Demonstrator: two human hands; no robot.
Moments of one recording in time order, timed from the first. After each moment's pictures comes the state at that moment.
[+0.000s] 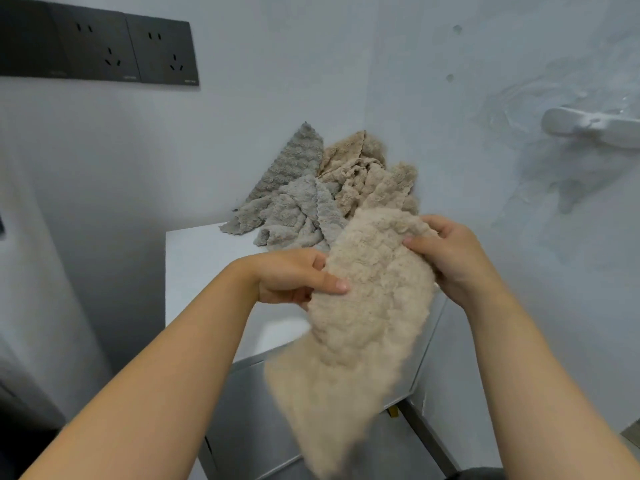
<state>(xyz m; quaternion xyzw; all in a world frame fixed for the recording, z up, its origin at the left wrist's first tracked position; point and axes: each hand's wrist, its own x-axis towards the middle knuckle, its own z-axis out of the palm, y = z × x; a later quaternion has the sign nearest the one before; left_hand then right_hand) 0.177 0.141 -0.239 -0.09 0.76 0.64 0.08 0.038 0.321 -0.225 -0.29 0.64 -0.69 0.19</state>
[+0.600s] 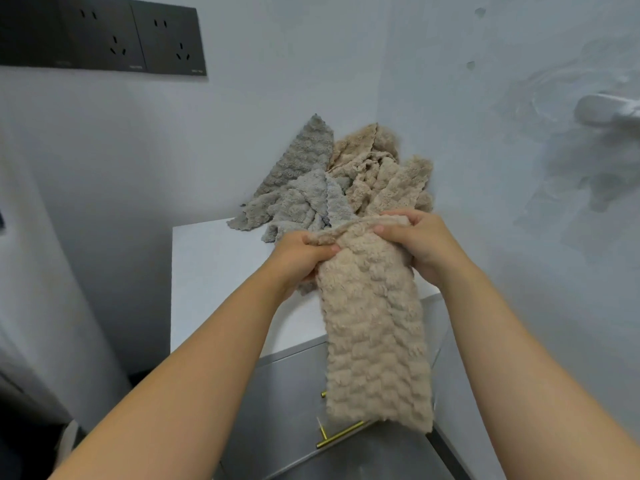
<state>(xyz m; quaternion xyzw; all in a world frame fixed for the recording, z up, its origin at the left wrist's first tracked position) 0.157 0.133 -0.259 -0.27 0.68 0.65 -0.20 0.019 0.265 -0.236 -0.26 0.70 -0.62 0.21</state>
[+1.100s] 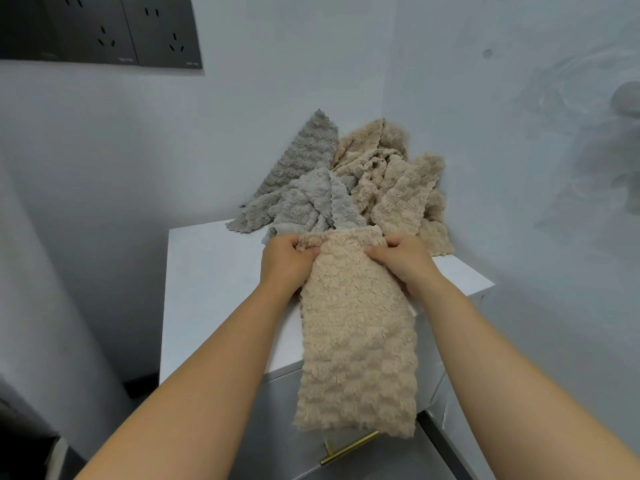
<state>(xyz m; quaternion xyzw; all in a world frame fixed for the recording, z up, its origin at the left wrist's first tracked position) 0.138 0.104 -0.286 -0.36 0.76 0.44 -0.31 0.003 0.227 -0.282 -0.26 0.77 -0.55 0.20</state>
